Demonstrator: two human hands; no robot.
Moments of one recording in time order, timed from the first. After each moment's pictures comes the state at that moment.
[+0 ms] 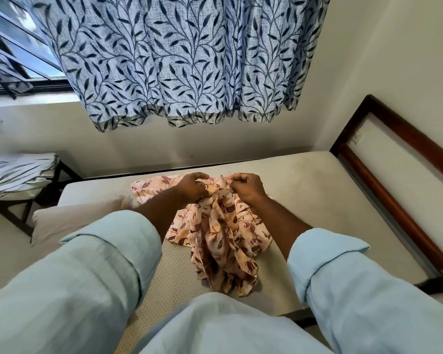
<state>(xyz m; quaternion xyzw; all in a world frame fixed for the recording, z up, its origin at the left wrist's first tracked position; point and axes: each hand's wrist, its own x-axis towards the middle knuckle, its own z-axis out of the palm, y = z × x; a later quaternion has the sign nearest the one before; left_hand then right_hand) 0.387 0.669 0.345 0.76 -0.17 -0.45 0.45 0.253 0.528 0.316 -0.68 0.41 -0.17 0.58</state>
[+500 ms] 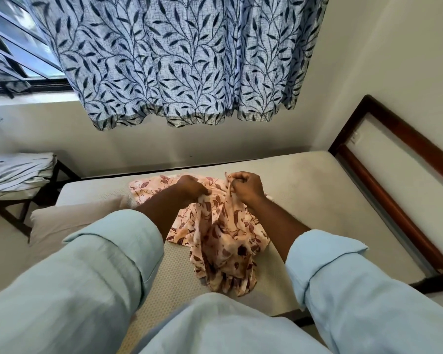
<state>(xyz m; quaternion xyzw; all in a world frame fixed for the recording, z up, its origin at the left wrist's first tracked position) 0.385 0.663 0.340 0.78 -0.08 -0.43 0.46 0.255 0.533 0.314 -0.67 0.43 -0.21 0.56</state>
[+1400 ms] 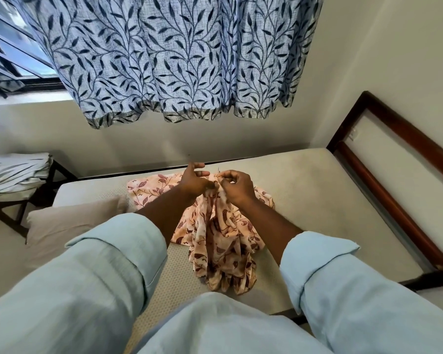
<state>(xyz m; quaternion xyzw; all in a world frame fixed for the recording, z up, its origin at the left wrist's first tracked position) 0.374 0.646 0.338 0.71 -0.11 -0.39 0.58 0.260 0.550 0.315 -0.71 0.39 -0.22 0.55</state>
